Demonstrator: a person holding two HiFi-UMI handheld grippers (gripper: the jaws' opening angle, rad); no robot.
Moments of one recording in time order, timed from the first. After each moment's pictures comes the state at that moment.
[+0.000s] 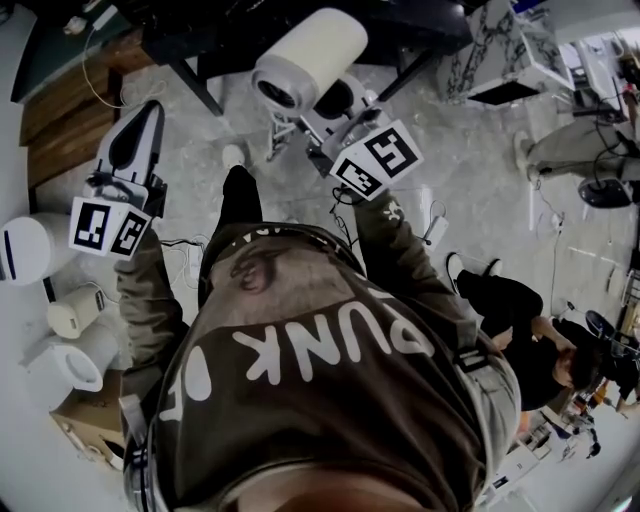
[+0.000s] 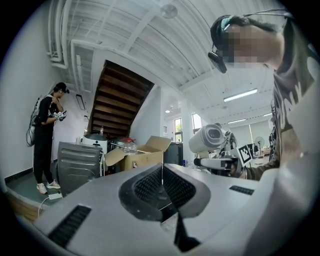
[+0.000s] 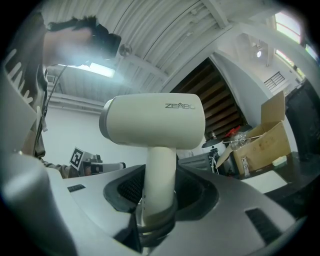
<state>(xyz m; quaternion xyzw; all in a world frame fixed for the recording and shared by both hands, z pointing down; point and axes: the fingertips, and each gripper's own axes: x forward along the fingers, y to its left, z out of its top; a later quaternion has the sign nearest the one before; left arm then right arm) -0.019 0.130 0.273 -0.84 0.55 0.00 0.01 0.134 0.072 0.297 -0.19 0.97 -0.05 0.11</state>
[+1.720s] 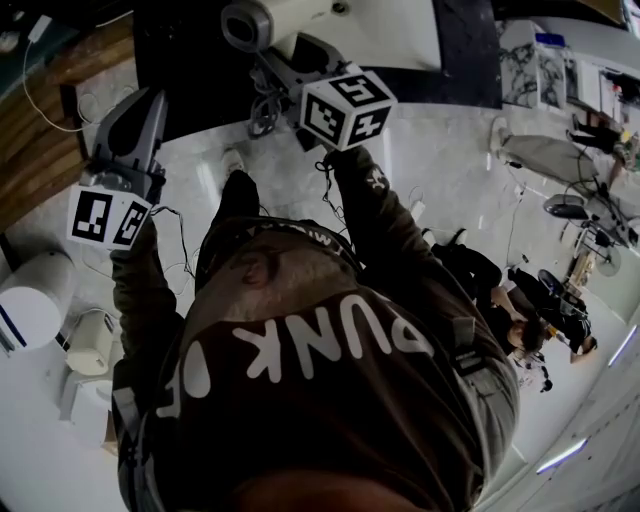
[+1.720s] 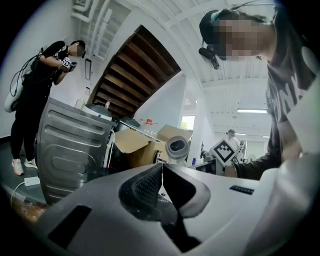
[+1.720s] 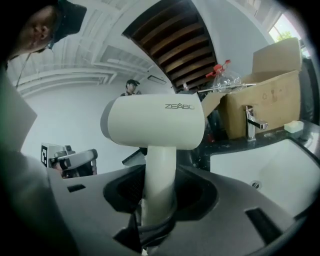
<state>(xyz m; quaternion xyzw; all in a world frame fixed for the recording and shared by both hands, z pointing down) -0.270 -0.255 0.366 -0.87 0.49 0.02 -0.11 -0.151 -0.339 0.426 -0.30 0.92 -0.22 -0.12</state>
